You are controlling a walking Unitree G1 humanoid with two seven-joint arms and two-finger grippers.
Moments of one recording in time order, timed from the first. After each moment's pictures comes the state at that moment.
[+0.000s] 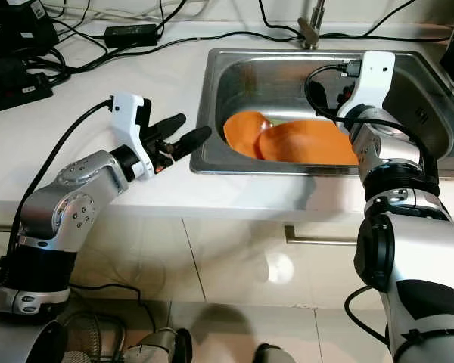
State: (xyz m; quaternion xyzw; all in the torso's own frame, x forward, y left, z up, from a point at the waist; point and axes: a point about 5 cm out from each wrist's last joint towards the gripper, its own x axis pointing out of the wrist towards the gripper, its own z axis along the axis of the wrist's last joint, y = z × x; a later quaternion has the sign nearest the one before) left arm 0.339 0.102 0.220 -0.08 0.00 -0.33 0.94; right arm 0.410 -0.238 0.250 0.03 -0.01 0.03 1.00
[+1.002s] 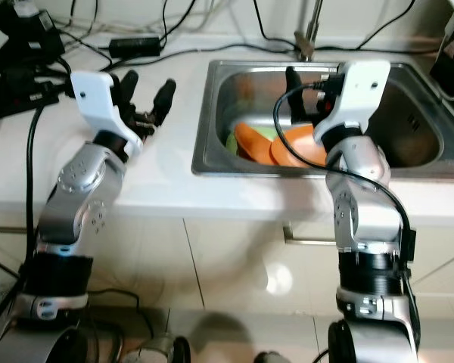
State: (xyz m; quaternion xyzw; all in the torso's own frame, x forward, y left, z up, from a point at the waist) left arm 0.341 0.112 0.227 -0.05 -0.14 -0.15 0.98; right arm 0.334 -0.181 0.247 0.00 -0.15 0.06 0.99
